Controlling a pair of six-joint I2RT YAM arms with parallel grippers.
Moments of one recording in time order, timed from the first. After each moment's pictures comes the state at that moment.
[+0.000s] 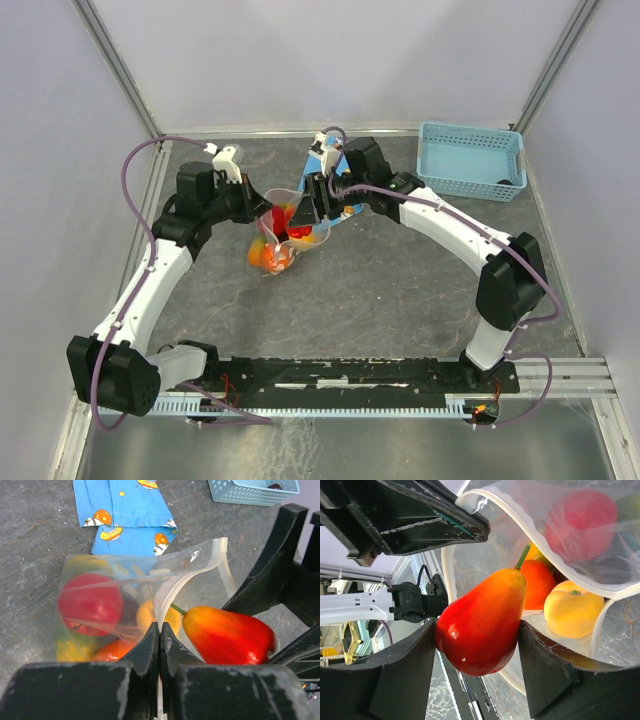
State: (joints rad) left arm -0.21 1.17 1.04 -0.36 0.43 -0.29; right arm 0.67 1.73 1.51 -0.30 -0.69 0.45
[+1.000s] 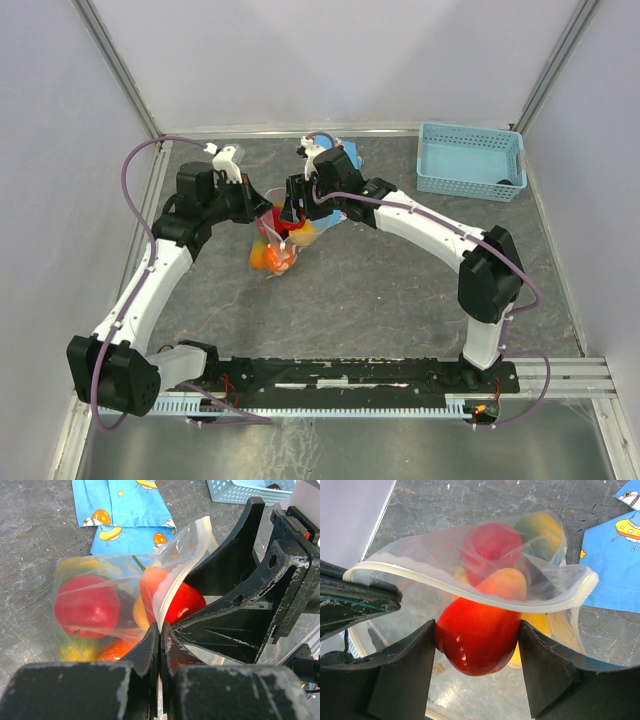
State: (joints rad) left arm -0.21 1.17 1.04 -0.36 0.43 -0.29; right arm 0.78 1.85 1.61 -0.35 -0.20 0.45
